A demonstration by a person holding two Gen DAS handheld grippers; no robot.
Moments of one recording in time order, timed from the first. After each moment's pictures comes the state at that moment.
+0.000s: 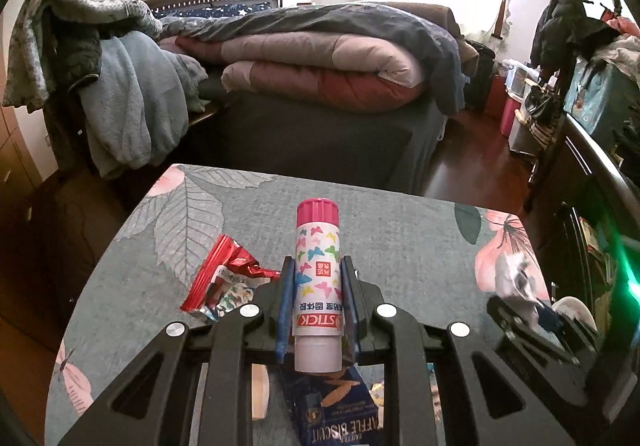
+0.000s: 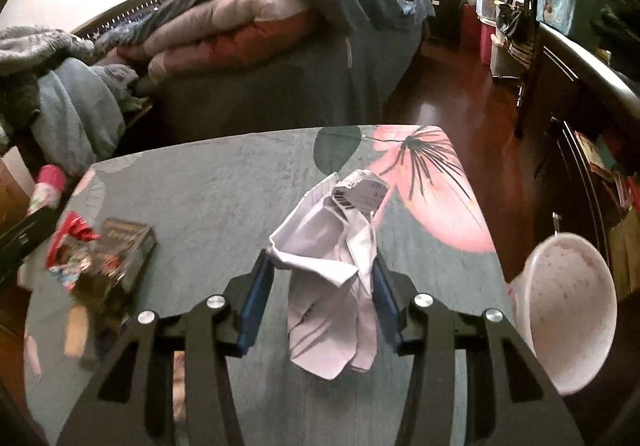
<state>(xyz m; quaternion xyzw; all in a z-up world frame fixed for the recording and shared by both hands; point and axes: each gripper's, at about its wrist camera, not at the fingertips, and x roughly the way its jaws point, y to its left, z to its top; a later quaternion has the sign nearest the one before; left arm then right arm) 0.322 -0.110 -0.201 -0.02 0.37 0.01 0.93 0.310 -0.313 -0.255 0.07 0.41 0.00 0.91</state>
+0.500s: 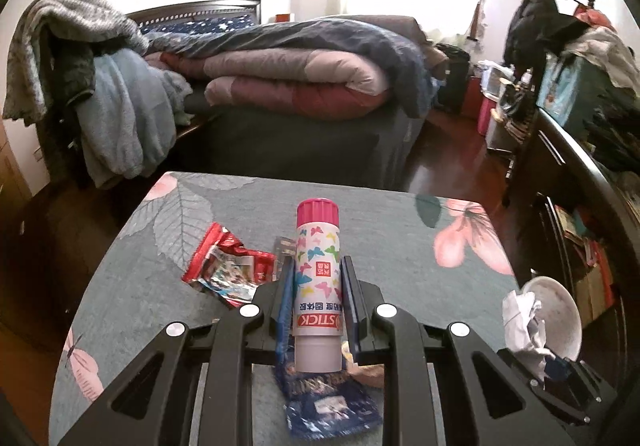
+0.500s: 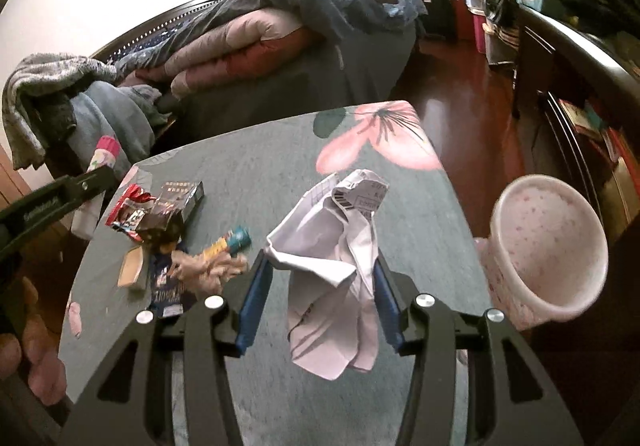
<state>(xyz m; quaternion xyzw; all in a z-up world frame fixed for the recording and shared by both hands) 0.273 -0.127 -0.179 -0.01 0.35 -0.03 0.94 0.199 -0.332 -0.235 0.13 0.39 0.01 0.91</state>
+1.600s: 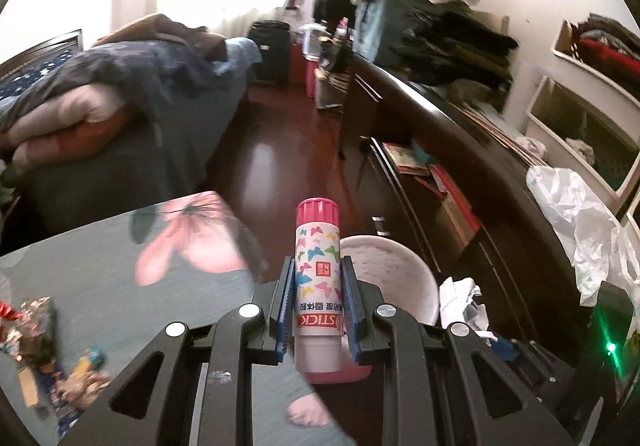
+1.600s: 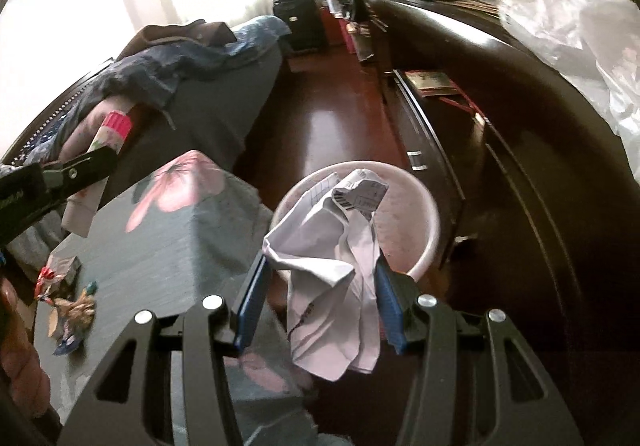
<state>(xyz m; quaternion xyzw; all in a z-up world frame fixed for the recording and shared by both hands) 0.238 -0.378 -0.176 0.06 0.35 -0.32 0.88 0.102 -0.535 -0.246 0.21 0.35 -0.19 0.89</state>
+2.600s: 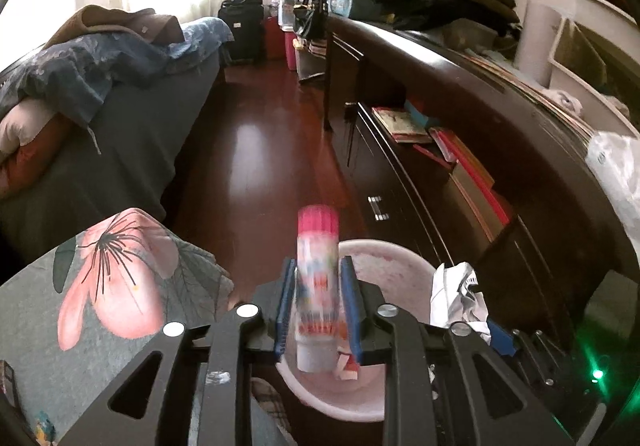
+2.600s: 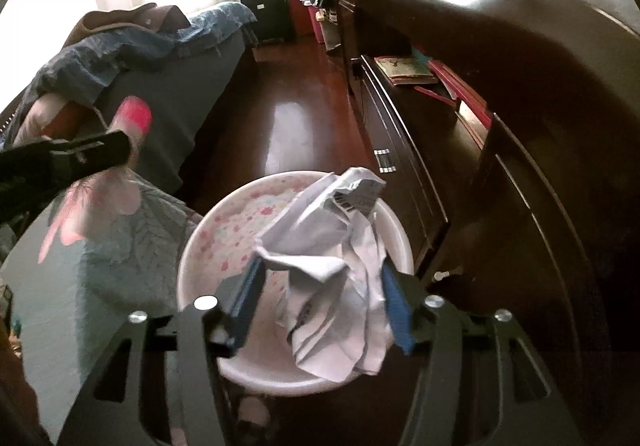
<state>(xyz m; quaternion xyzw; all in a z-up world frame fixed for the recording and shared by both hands) 0.295 -0.483 -0.236 0.12 0.38 -0.33 0.86 0.176 -0.603 -0.312 0.19 0.38 -0.24 0.87</state>
